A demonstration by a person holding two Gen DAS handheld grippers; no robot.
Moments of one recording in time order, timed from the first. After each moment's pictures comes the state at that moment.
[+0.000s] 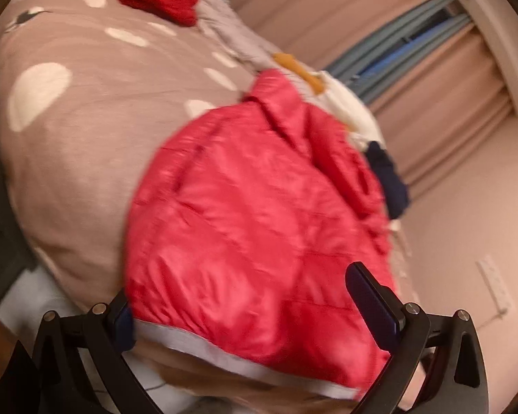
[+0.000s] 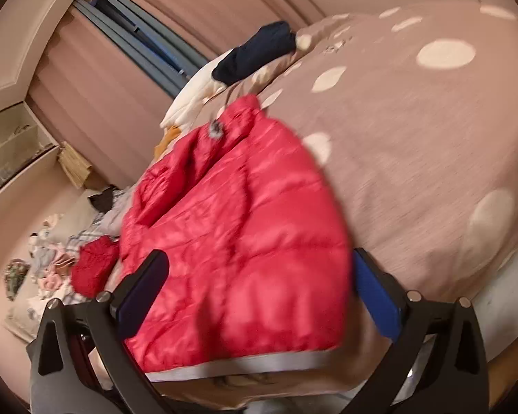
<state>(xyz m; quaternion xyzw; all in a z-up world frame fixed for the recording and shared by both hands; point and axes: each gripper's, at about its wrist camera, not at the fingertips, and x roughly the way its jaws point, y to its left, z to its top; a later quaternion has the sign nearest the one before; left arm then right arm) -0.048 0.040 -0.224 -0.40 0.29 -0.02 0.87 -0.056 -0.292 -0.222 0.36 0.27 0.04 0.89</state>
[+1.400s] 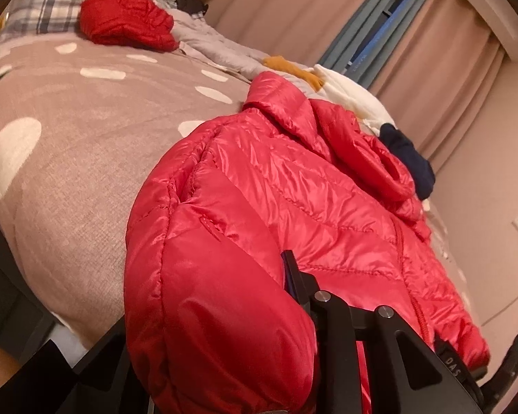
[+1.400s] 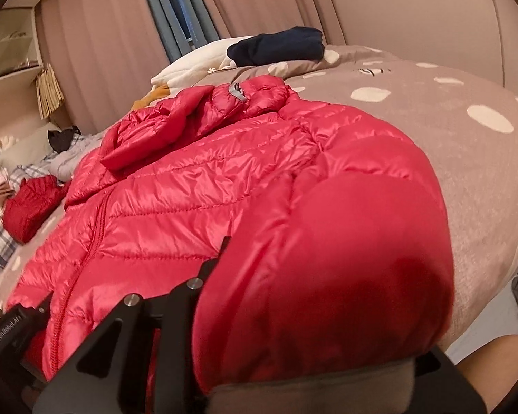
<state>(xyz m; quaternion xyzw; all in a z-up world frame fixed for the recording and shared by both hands) -0.022 0.034 -0.233 -0.28 0.29 0.04 0.91 -0.017 -0.209 -0.229 0.16 0.29 -0.06 0.94</state>
